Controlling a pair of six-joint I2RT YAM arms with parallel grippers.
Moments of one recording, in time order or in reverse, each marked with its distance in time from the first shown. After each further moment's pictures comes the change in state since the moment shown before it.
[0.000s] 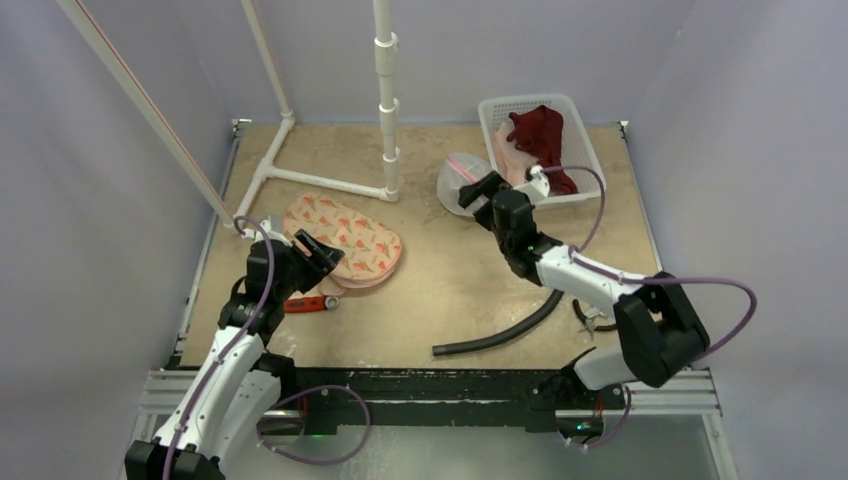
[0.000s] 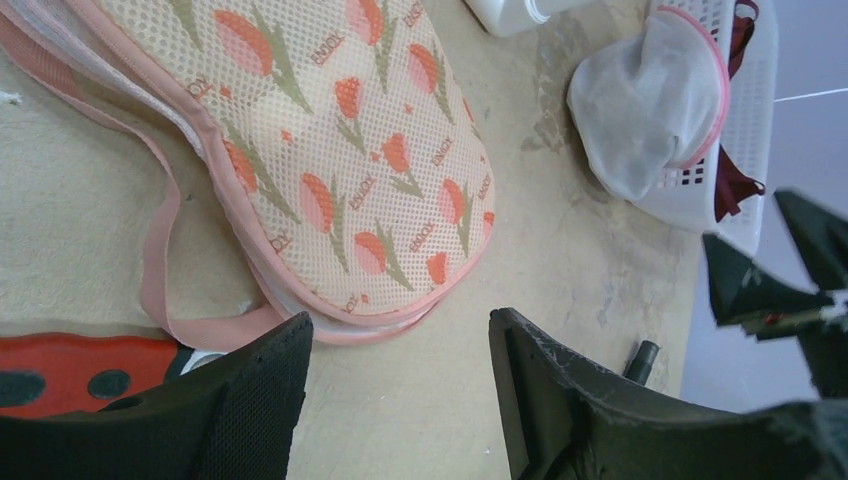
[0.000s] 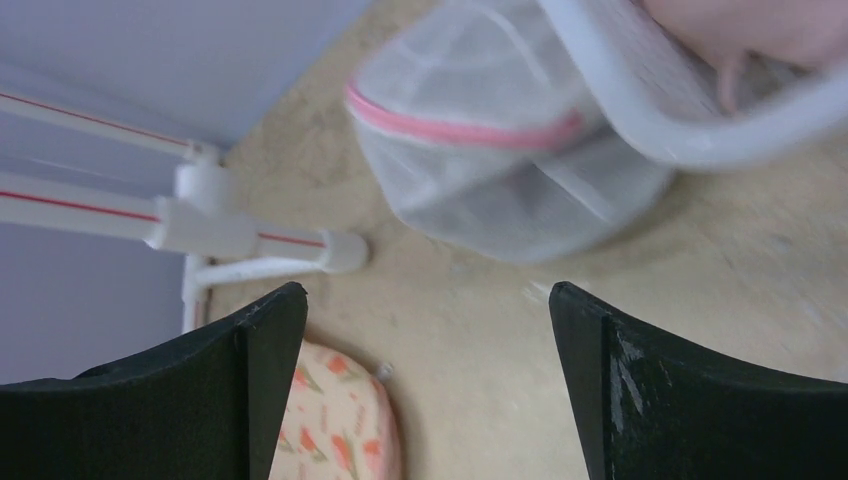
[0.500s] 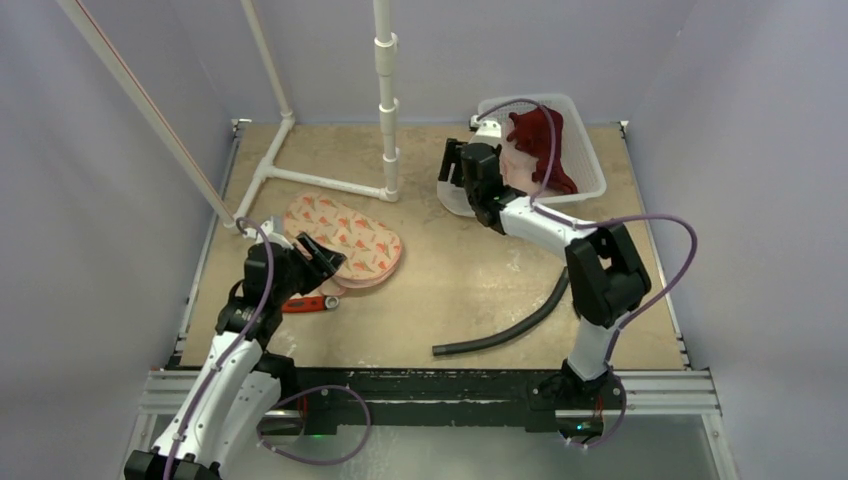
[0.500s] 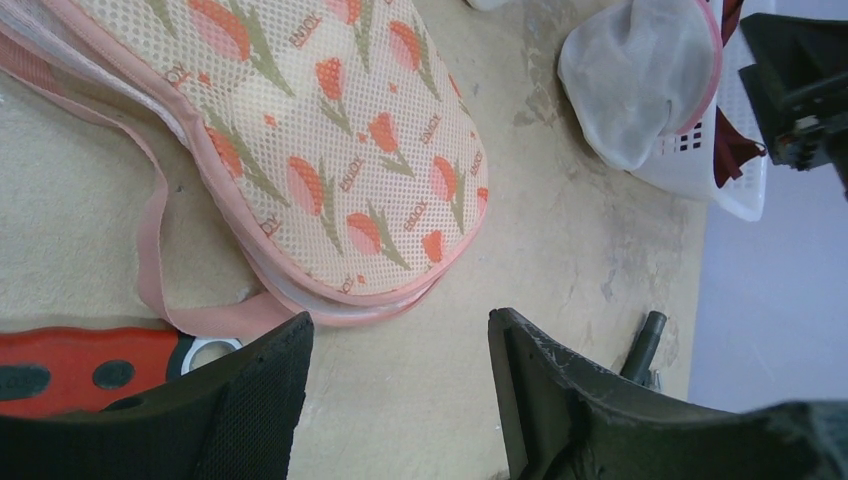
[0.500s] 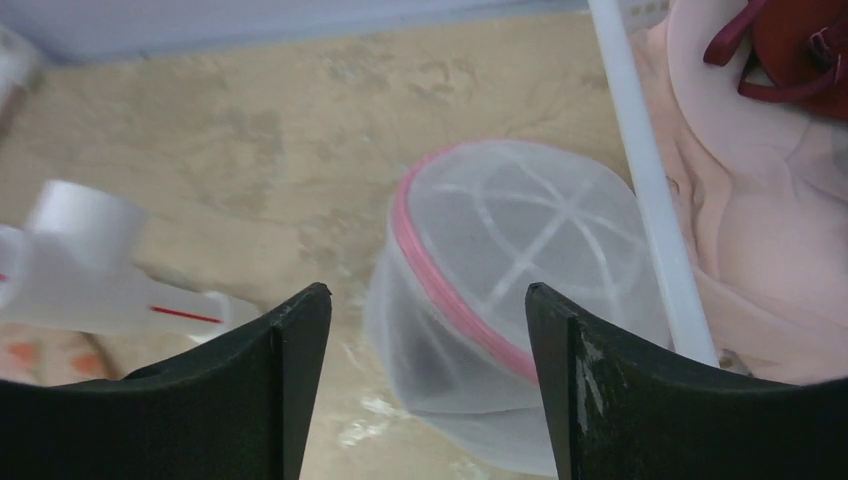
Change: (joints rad) left arm 0.000 -0.062 0.000 -0.035 0.043 0.053; right arm -0.021 0.403 0.546 -0.060 -0.005 -0.589
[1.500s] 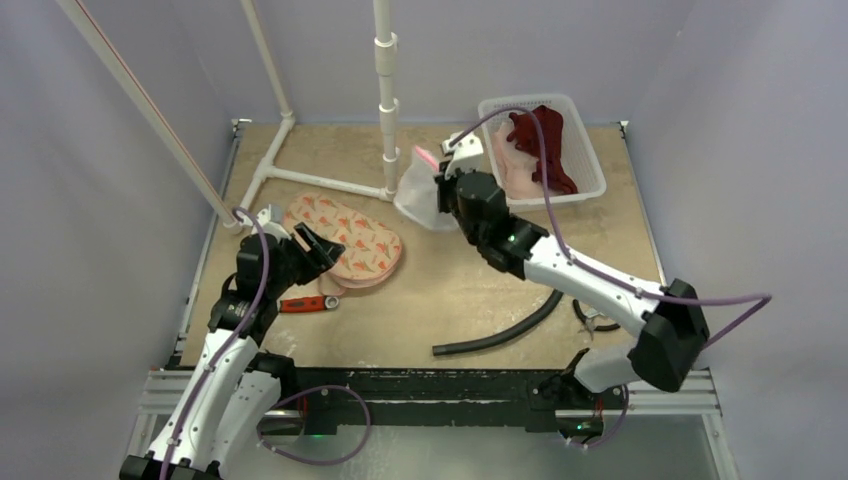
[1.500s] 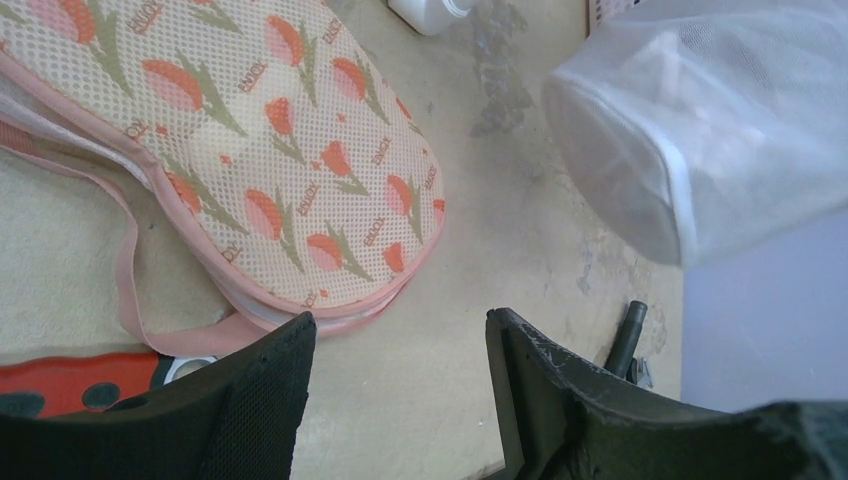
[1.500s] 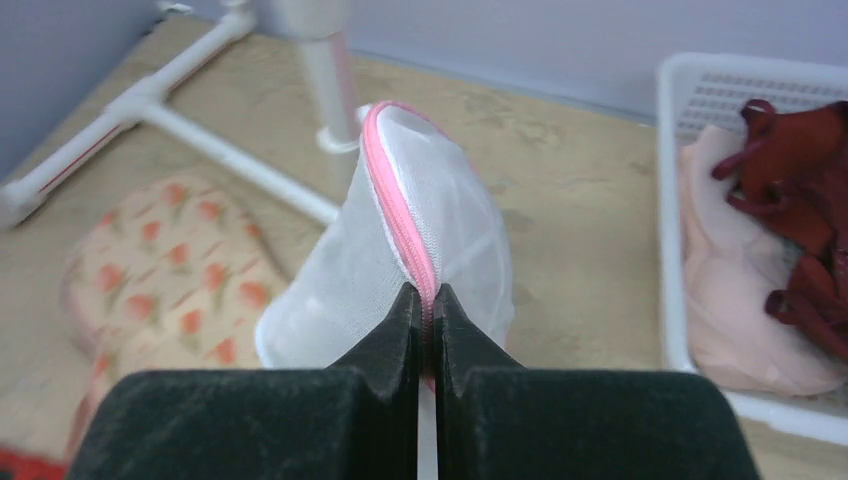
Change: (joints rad) left arm 0.000 0.015 0.104 -0.037 0.025 0.056; right arm 0.225 -0.333 -0.082 -0.150 0.068 -0.273
